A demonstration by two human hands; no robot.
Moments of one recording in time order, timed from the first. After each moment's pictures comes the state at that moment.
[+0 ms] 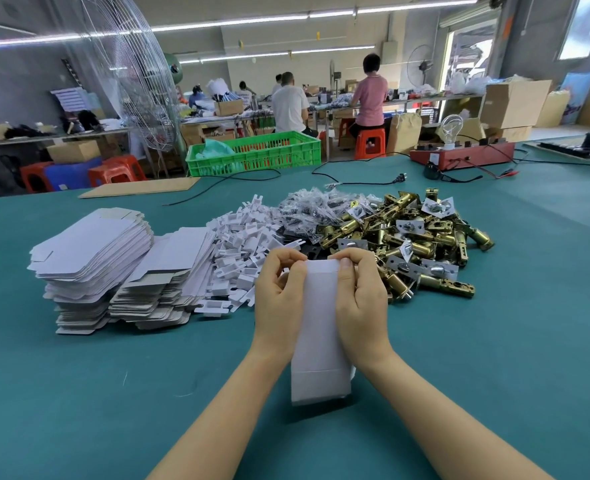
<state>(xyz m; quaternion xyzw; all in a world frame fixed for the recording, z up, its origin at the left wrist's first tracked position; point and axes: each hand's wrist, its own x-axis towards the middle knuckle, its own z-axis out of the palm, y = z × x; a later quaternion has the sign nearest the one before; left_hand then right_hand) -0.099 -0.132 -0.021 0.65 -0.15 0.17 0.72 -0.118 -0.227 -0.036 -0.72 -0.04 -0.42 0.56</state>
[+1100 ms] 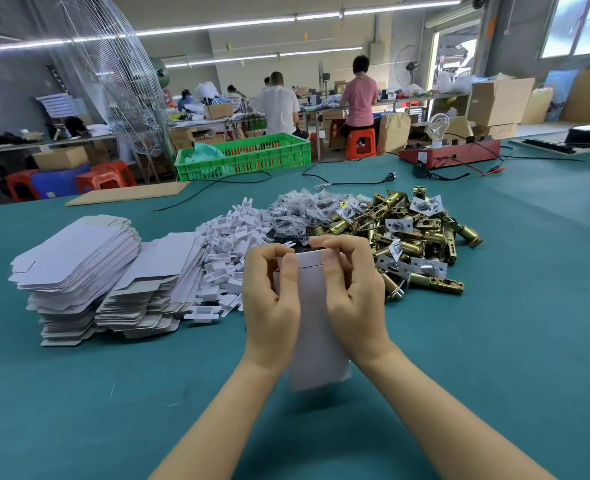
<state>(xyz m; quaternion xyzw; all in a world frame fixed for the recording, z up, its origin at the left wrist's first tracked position) -0.107 -0.136 -0.017 0.66 -0.22 0.29 0.65 -0.123 -0.232 -0.017 -0.68 -0.13 -0.47 0.55</state>
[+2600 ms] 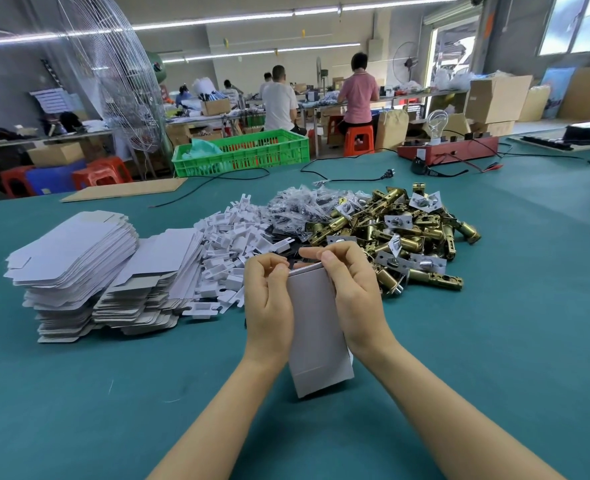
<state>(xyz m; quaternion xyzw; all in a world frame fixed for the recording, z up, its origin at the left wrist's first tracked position) -0.097 -0.137 -0.032 0.64 -0.14 0.20 0.72 -0.123 -0.235 -0.022 -0.62 -0.06 -0.25 0.74</state>
